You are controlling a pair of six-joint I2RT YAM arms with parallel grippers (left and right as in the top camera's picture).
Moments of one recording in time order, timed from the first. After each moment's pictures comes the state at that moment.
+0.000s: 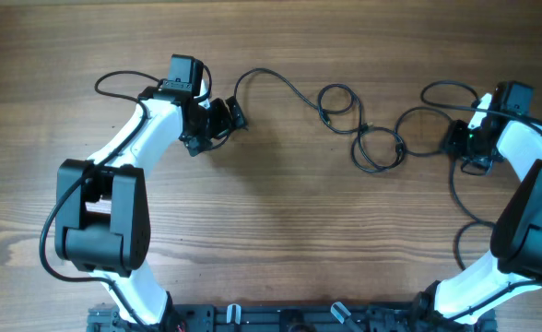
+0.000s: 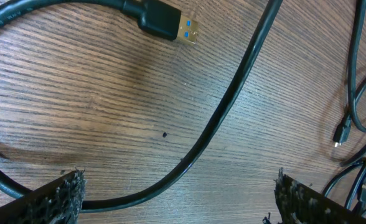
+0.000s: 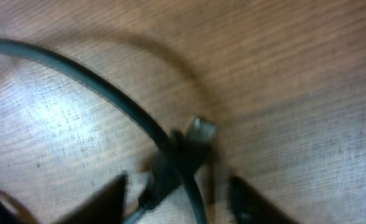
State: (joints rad) left arm -0.17 1.91 1.27 -0.64 0.33 -0.60; right arm -0.37 1.87 1.10 -0.52 -0.10 0.07
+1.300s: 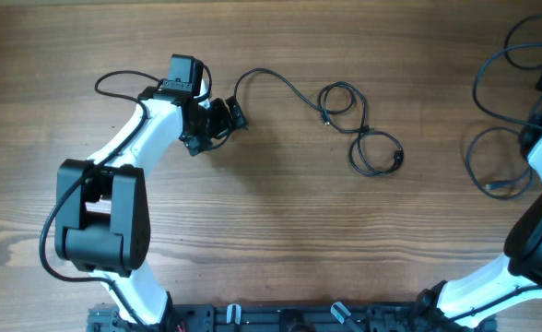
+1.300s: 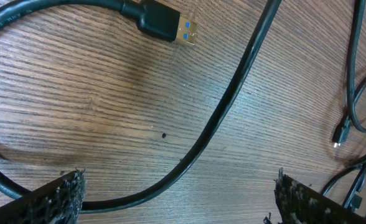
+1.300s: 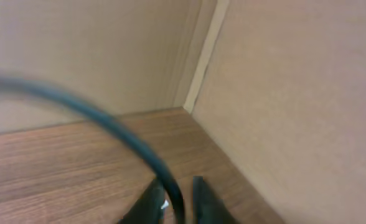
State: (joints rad) left arm -0.17 1.91 1.27 -0.64 0.33 -0.60; right arm -0.55 1.86 1.09 0.61 0.04 -0.26
